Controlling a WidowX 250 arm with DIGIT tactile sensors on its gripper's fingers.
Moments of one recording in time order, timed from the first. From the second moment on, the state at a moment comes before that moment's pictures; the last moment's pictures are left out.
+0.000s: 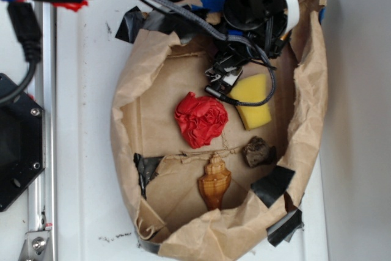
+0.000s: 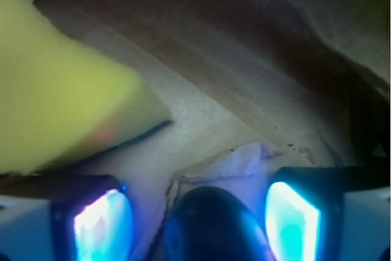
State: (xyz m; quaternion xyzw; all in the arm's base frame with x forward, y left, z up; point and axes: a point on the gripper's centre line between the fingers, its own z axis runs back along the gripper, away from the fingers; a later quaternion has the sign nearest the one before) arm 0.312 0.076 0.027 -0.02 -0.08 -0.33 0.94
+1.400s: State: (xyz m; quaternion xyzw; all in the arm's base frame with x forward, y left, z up) arm 0.256 0.019 0.138 -0.04 -0.11 -0.26 0.96
